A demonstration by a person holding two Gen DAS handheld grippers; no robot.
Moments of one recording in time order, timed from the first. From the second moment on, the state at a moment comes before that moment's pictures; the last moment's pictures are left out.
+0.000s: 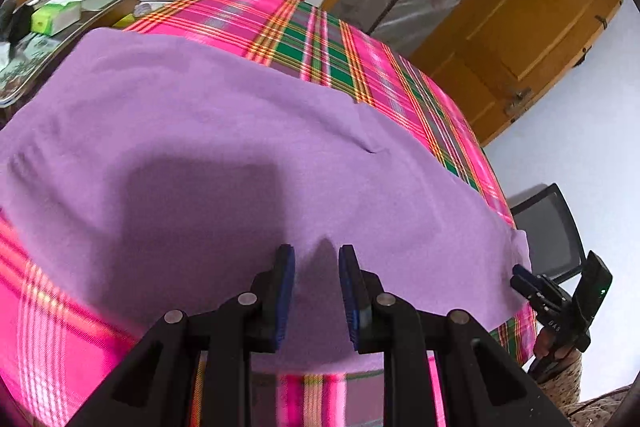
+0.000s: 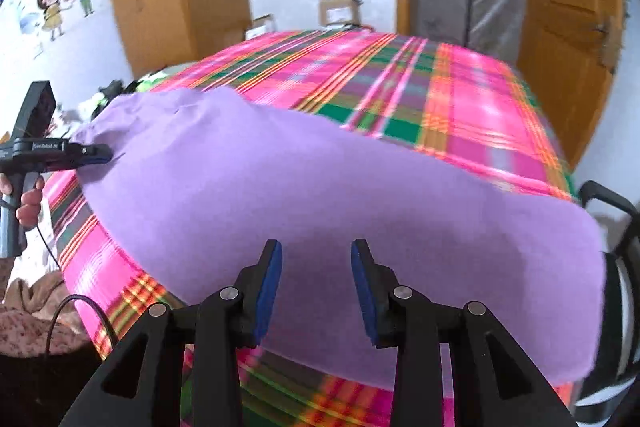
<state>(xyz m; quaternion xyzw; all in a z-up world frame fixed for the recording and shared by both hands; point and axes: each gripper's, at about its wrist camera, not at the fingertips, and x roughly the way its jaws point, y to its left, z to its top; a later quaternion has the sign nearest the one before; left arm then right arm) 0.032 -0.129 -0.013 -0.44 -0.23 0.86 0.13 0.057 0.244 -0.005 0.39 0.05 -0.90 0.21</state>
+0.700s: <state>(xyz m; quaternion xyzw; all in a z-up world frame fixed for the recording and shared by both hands) 0.068 -0.205 -0.022 -0.40 -0.32 0.86 0.05 0.024 0.133 -0.007 0.40 0.06 -0.86 0.30</state>
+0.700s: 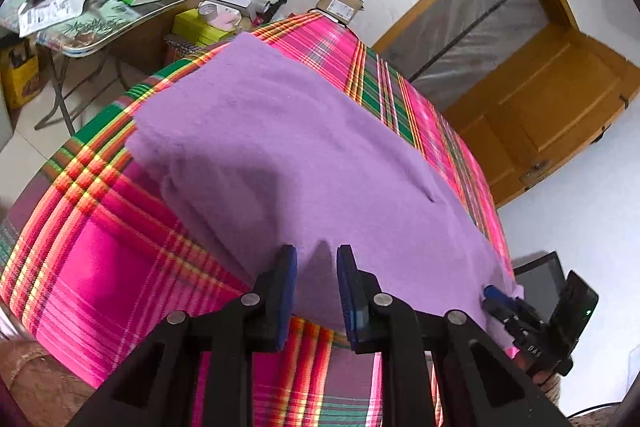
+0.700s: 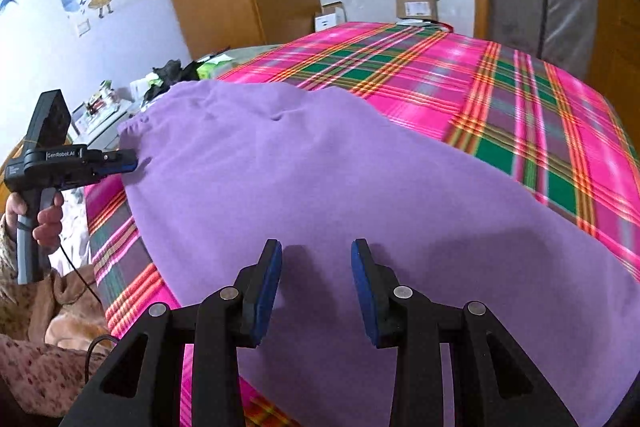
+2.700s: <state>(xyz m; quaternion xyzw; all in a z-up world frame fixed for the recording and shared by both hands) 0.067 -0.330 -0.027 -0.34 -0.38 0.86 -0.03 0.050 -0.193 -0.028 0.27 0.33 -0.80 0.42</state>
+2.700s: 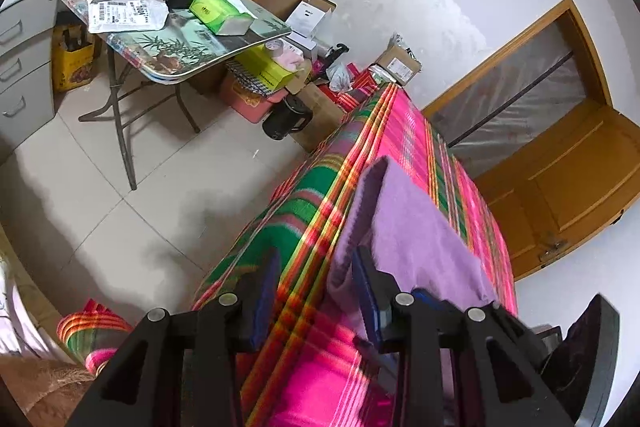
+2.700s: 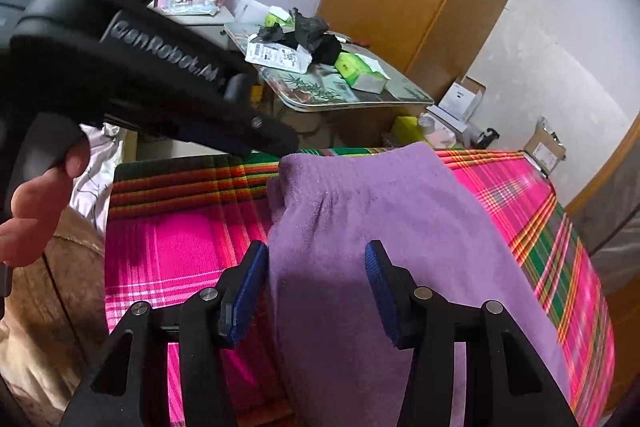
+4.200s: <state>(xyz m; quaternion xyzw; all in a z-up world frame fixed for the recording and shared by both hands) -0.029 -0.338 -0.045 -0.43 -0.51 0.74 0.12 0.061 -0.165 -0.012 0.22 0.29 -0.84 0.41</state>
